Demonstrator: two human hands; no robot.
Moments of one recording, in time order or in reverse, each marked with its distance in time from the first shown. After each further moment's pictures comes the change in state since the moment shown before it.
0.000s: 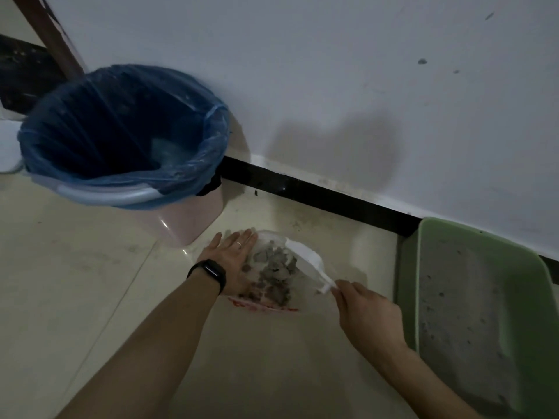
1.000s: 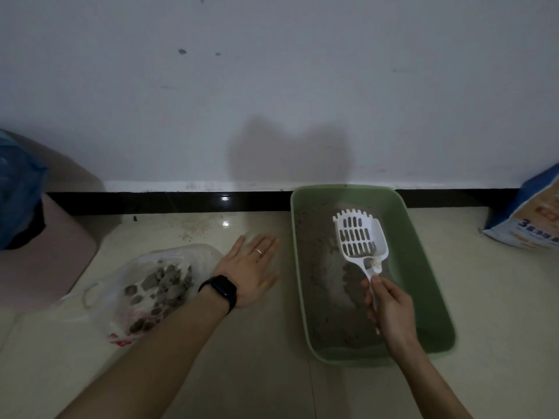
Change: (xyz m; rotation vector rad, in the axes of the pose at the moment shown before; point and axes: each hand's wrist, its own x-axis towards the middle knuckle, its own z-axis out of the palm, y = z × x) left_hand 0.055 0.240 -0.056 0.046 0.285 0.468; right_hand -0.114 0.203 0.007 1.295 0.330 0.947
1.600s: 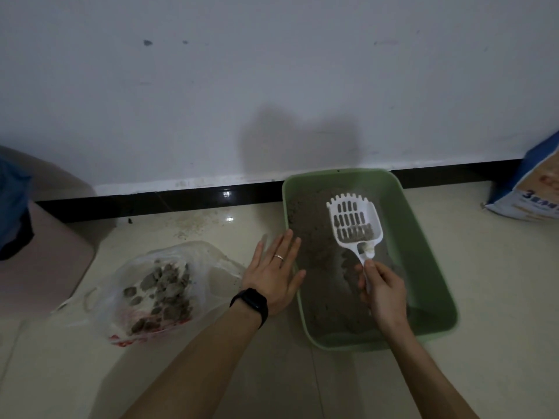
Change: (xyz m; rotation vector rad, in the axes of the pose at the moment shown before) left_hand 0.011 0.068 0.021 -0.096 0.030 -0.082; right_hand 0.008 0.019 0.007 0.061 0.033 -0.062
